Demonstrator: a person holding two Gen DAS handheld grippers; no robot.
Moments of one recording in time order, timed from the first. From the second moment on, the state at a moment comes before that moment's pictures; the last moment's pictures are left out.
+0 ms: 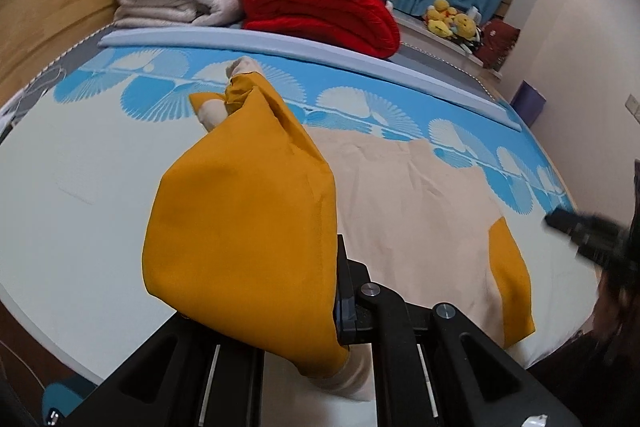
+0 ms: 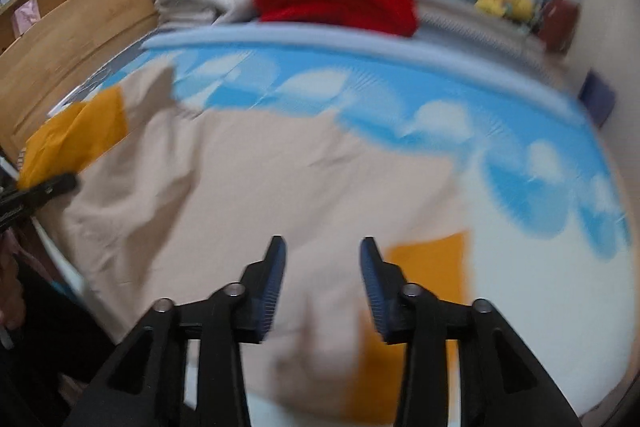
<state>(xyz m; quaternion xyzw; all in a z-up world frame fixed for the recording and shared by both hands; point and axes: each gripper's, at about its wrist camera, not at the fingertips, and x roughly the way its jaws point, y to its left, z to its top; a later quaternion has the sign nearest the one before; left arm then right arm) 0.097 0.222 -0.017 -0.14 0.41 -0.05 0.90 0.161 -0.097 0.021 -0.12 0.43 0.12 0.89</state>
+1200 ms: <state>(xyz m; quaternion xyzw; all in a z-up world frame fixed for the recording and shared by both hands) 0.117 0.027 -0.023 -0.09 0.51 -0.33 0.79 0.195 -0.223 -0.069 0.21 0.58 0.15 0.77</state>
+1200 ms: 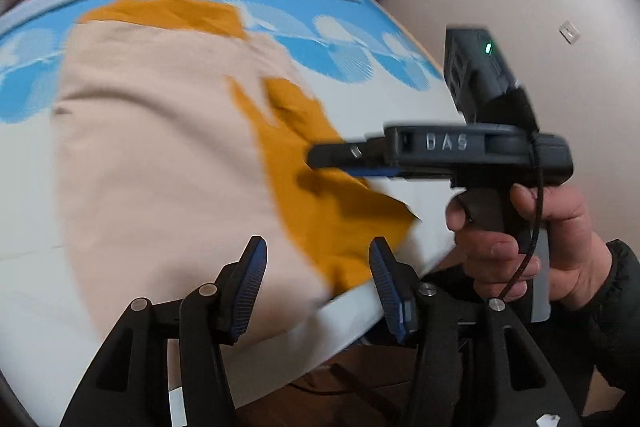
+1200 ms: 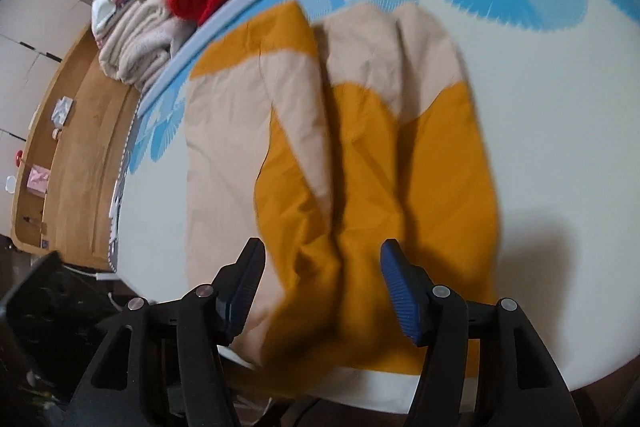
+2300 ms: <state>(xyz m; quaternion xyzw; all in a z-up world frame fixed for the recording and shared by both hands) 0.134 0.085 -0.030 -0.08 0.52 -0.22 0.82 0.163 -0.238 -0.007 0.15 0.51 0.10 0.84</state>
